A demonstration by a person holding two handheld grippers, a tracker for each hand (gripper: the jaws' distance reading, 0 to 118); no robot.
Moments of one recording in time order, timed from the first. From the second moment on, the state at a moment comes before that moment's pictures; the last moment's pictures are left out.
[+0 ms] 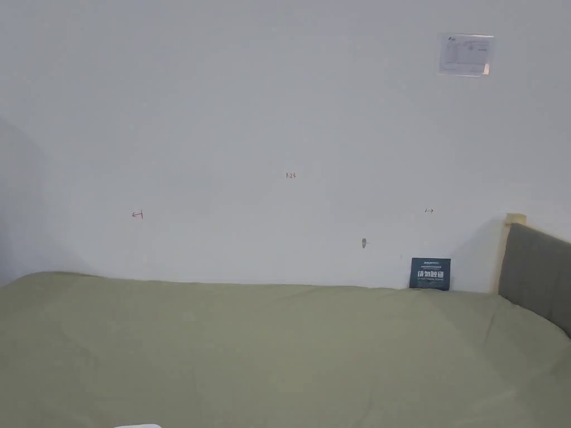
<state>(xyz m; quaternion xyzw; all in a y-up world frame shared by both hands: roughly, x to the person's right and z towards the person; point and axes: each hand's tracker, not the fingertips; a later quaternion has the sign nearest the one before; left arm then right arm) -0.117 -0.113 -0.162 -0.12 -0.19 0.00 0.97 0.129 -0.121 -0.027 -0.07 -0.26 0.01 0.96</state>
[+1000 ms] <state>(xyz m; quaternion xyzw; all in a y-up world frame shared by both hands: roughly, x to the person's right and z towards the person) -0.121 -0.094 -0.159 -0.10 -0.21 0.03 0.97 0.147 -0.078 -0.028 -0.02 -0.20 -0.06 0.98</state>
